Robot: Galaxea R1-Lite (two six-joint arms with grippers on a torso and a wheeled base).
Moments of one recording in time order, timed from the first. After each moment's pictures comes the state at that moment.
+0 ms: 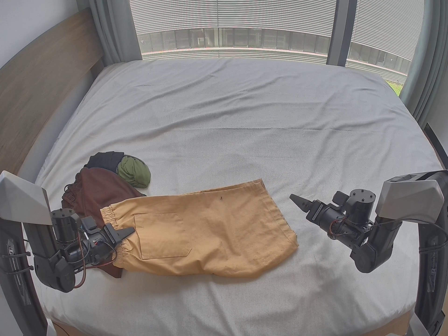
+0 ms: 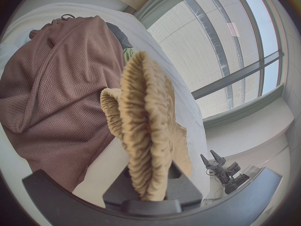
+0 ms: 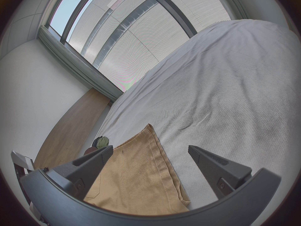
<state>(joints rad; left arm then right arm) 0.03 2.25 -0.29 -1.54 -0.50 -0.74 0.28 2.39 -0.65 -1.54 0.17 0.65</state>
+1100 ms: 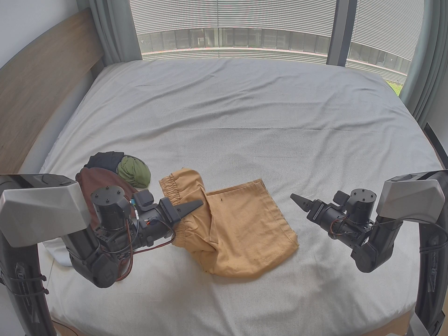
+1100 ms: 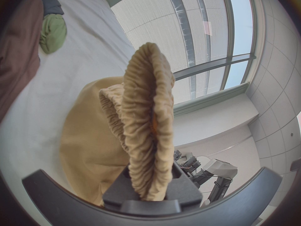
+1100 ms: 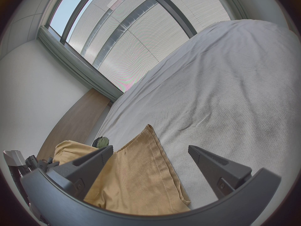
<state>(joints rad) -0.37 2.21 -0.57 -1.54 -0.48 -0.98 0.28 2.38 -0.64 -1.54 0.17 0.66</state>
